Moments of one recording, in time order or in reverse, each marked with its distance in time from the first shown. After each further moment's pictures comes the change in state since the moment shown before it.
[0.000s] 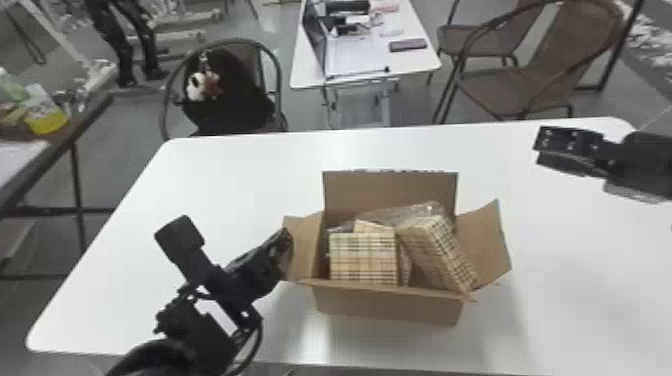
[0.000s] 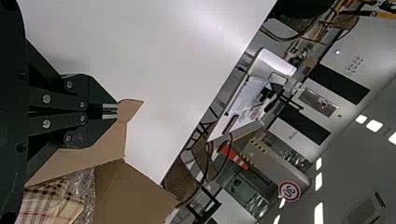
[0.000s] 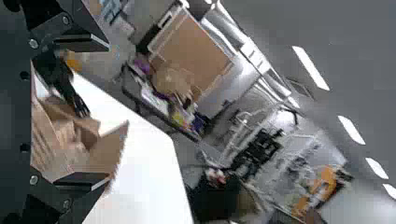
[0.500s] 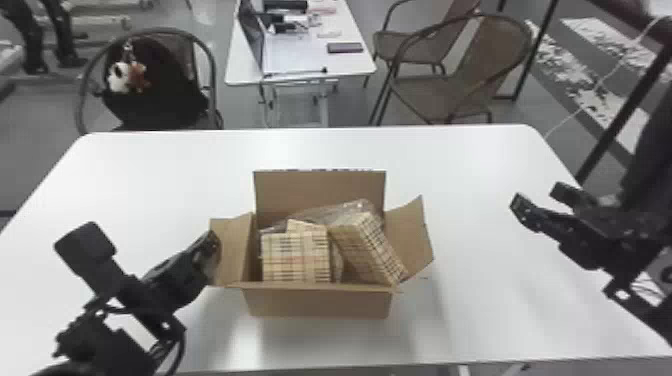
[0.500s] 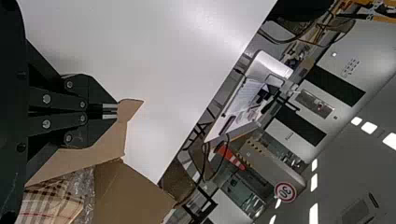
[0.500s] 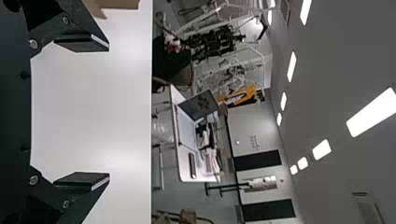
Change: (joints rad) left arm 0.013 0.000 0.011 -0.001 0.013 -0.018 -0.003; right arm 0.374 0.162 -0.088 -0.054 0.814 -0.767 0.159
